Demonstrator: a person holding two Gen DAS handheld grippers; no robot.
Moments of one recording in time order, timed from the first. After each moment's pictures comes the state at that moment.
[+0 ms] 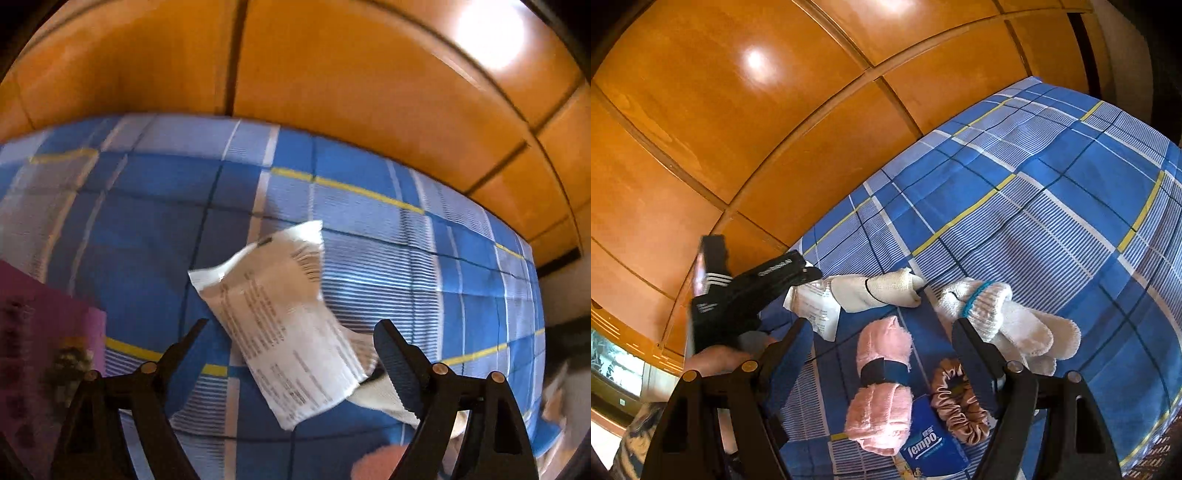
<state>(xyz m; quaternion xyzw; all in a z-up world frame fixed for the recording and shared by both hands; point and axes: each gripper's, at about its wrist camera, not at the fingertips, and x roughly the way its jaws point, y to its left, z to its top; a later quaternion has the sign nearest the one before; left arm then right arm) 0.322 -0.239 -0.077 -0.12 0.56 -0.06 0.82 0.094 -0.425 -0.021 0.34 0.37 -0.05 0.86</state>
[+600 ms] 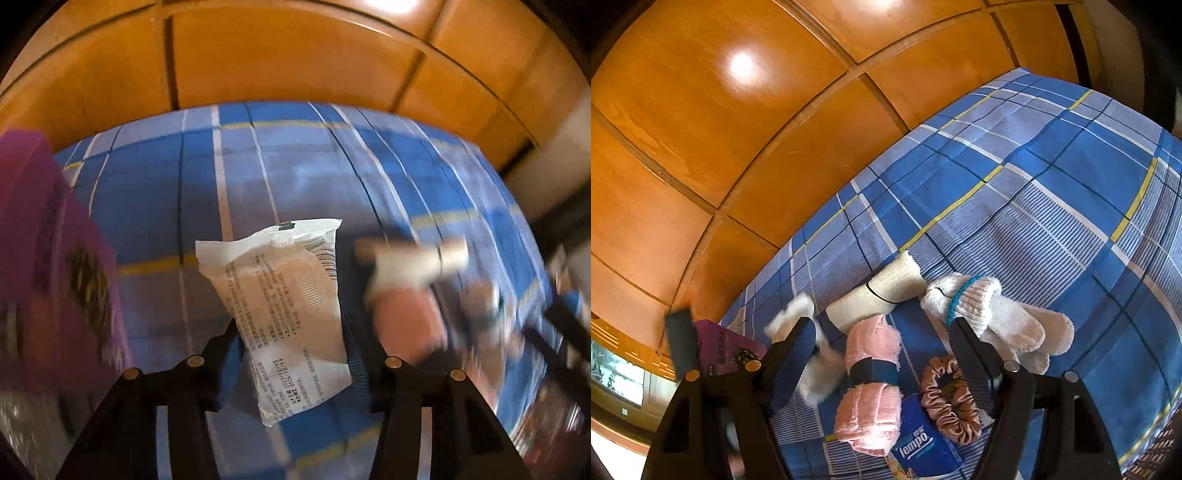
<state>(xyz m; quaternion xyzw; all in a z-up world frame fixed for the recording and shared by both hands) 0.211 -0.229 -0.072 0.02 0.54 -0.20 0.82 0.093 -0.433 -0.028 0.35 0.38 -0.07 0.85</state>
